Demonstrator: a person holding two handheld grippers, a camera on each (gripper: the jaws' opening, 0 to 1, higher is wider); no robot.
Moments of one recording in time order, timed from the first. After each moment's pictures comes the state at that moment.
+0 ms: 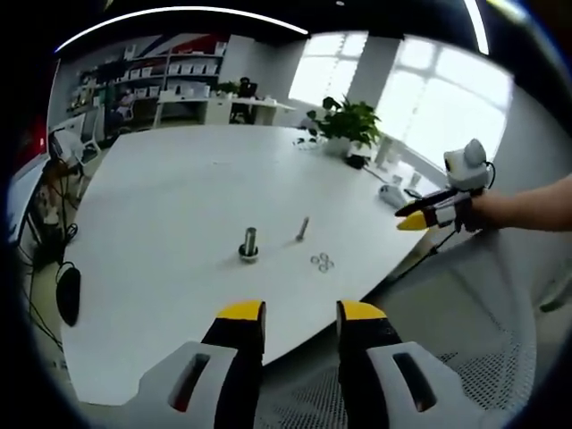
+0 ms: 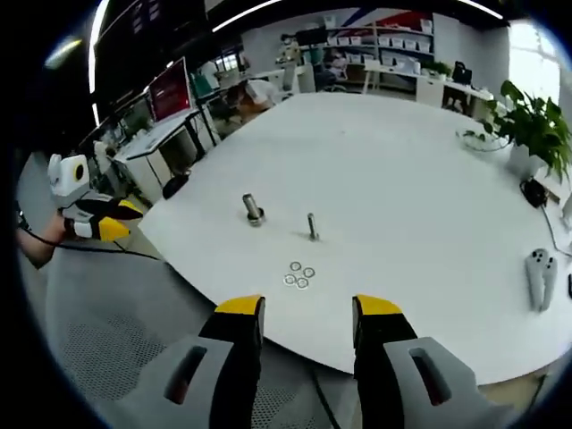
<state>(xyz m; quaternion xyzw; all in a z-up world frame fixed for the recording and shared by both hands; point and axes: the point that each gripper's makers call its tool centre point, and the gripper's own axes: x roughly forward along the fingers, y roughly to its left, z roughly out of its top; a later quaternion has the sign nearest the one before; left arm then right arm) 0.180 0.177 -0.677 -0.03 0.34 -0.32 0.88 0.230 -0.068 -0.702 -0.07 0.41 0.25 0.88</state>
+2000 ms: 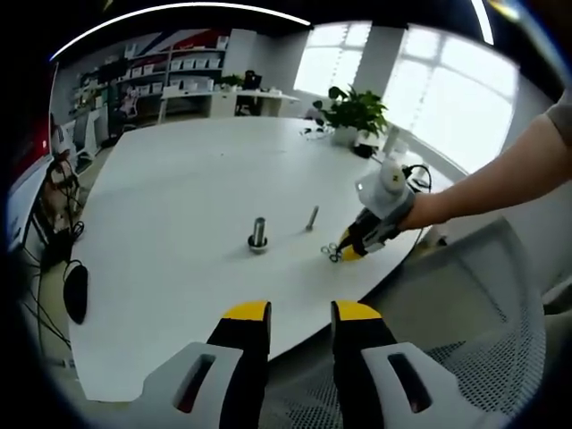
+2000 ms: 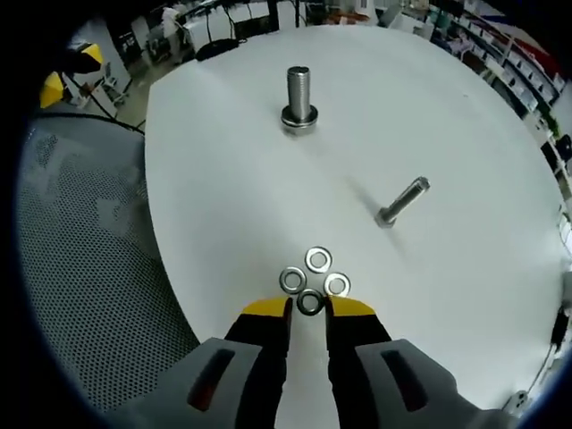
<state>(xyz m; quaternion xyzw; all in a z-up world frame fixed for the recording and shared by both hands) 0.181 0.185 -0.687 -0.01 0.36 -0.31 0.88 0.262 -0.010 -0.839 -0.29 0.49 0.41 0.71</state>
